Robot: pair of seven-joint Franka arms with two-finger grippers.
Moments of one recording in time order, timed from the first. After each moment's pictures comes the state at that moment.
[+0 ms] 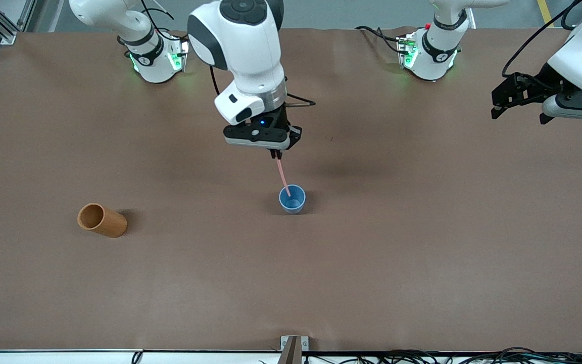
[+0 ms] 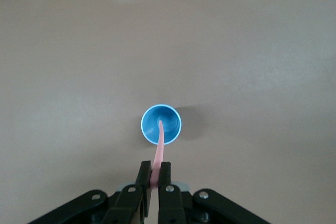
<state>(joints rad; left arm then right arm) -0.04 -0.06 -0.13 -1.56 -0.03 1.53 -0.03 0.82 0.40 -0.05 -1.38 -0.07 1.97 0.96</state>
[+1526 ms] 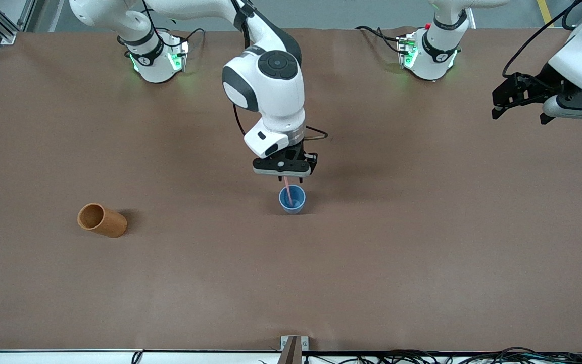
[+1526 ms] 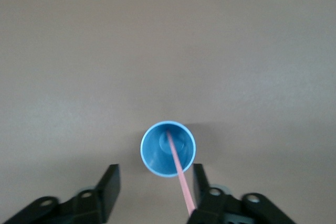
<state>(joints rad) -0.03 -0.06 -0.13 -1.56 -0.03 1.54 -0.03 0.83 0.56 -0.07 -1.36 -0.12 2.13 0.94</state>
